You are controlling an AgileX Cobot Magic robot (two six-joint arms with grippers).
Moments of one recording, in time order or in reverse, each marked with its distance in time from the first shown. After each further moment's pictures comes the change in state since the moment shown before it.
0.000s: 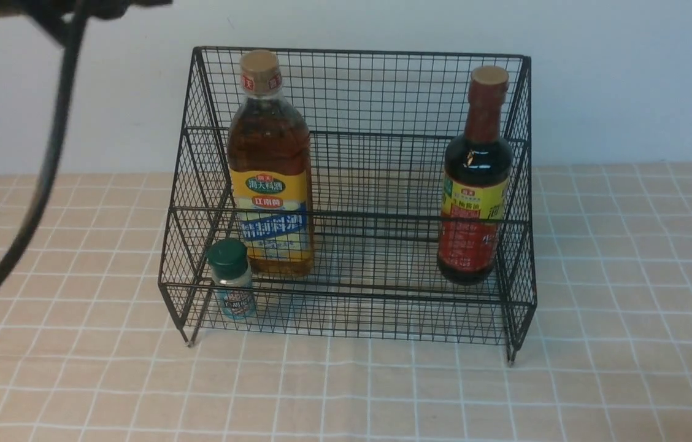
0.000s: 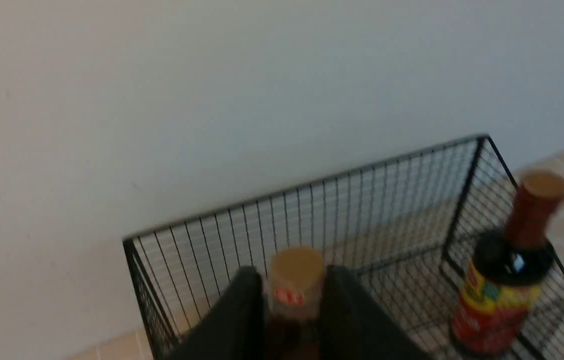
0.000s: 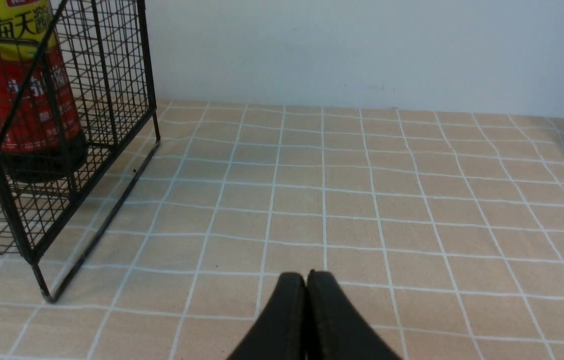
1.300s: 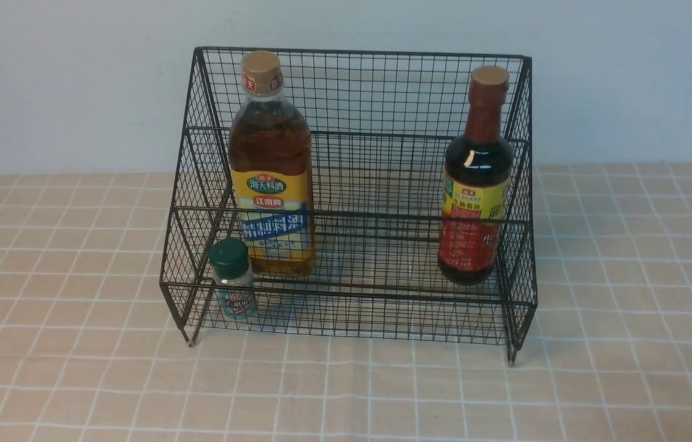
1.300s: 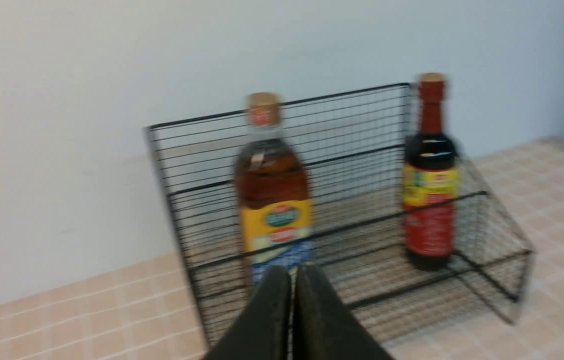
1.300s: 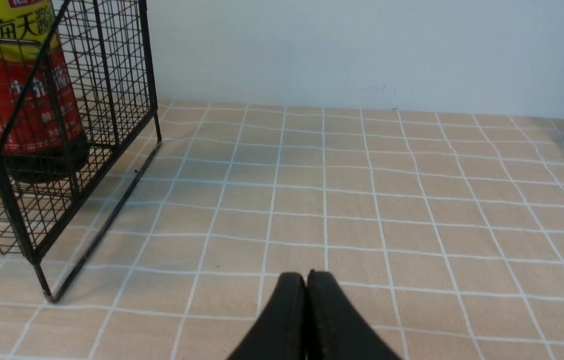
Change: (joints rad) right arm 0.000 0.000 0.000 0.000 0.000 0.000; left arm 0.039 -0.918 0.686 0.033 -0.018 -0.078
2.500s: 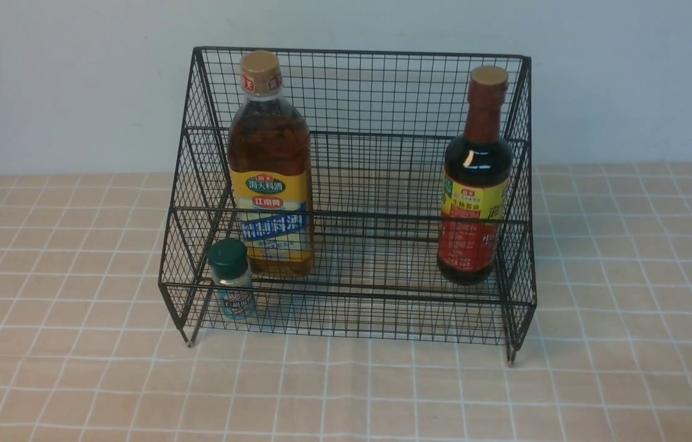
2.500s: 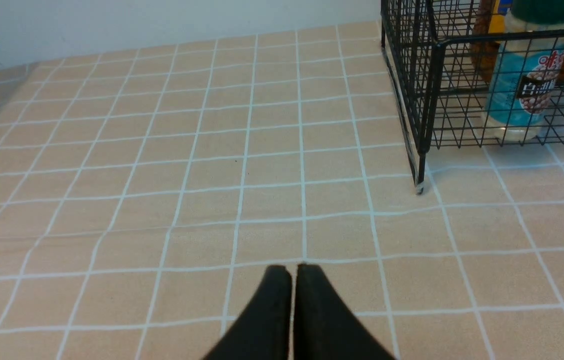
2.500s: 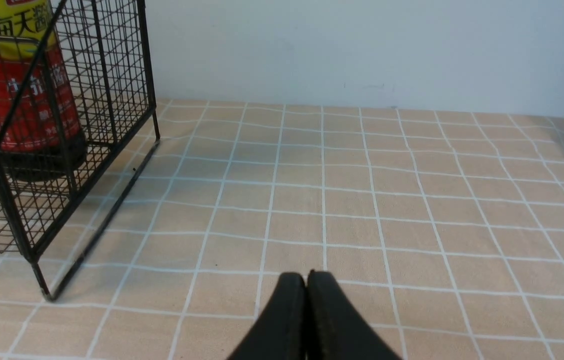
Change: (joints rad) right arm 0.000 0.000 0.000 0.000 0.003 0.000; left arm 0.292 -0.212 0.660 0.119 -0.236 -0.052
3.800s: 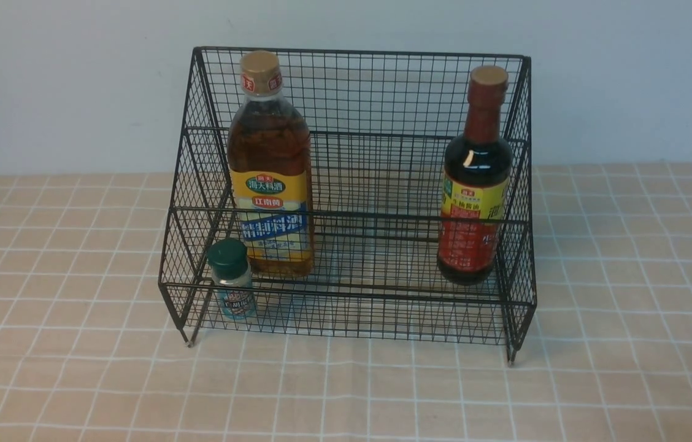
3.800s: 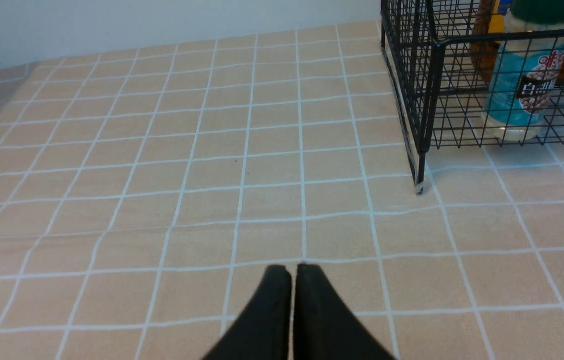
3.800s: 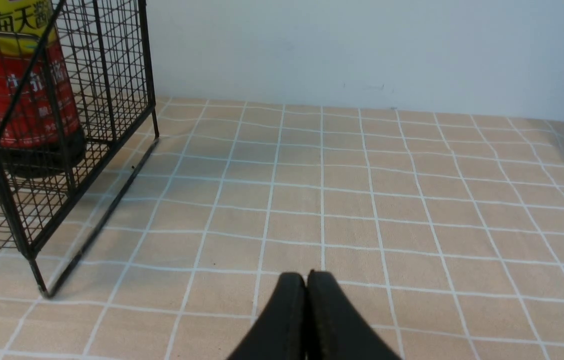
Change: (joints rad) right arm 0.000 0.000 0.000 0.000 0.000 -0.014; left arm 0.000 0.000 0.000 0.000 0.000 0.000
